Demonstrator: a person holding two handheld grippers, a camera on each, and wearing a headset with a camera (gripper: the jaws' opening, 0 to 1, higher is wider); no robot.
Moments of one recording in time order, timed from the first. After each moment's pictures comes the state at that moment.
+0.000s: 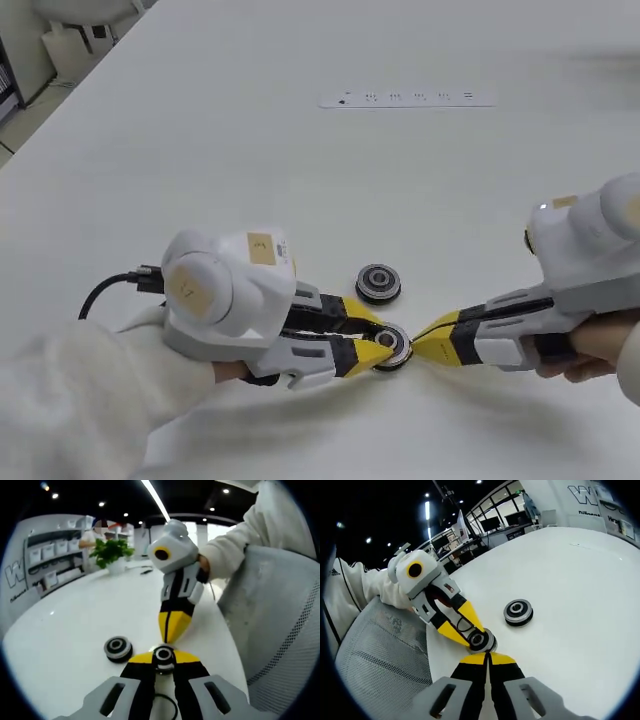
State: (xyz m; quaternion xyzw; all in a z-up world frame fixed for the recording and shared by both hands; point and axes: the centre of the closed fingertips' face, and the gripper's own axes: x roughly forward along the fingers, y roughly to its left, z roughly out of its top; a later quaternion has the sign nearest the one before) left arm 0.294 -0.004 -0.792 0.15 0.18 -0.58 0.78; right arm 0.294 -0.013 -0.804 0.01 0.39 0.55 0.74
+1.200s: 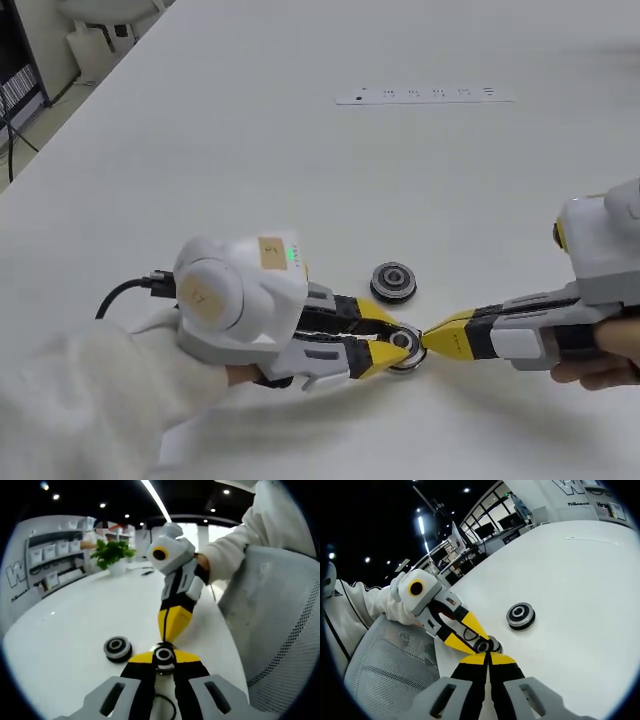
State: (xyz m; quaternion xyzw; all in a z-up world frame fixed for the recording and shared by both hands) left arm 0.293 -0.004 -0.792 0.14 0.17 -0.58 0.79; right arm 0.291 -0.007 -0.792 0.06 0.39 0.55 0.73
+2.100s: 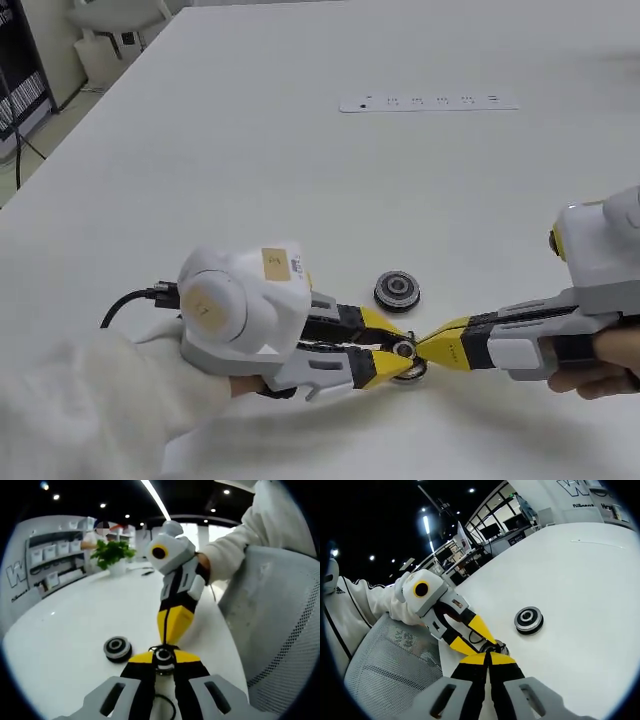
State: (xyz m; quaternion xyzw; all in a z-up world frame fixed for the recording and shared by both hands) left arm 0.292 -0.004 -0.792 0.14 0.17 -0.57 0.79; right arm 0.287 0.002 -0.786 0.06 0.37 0.57 0.73
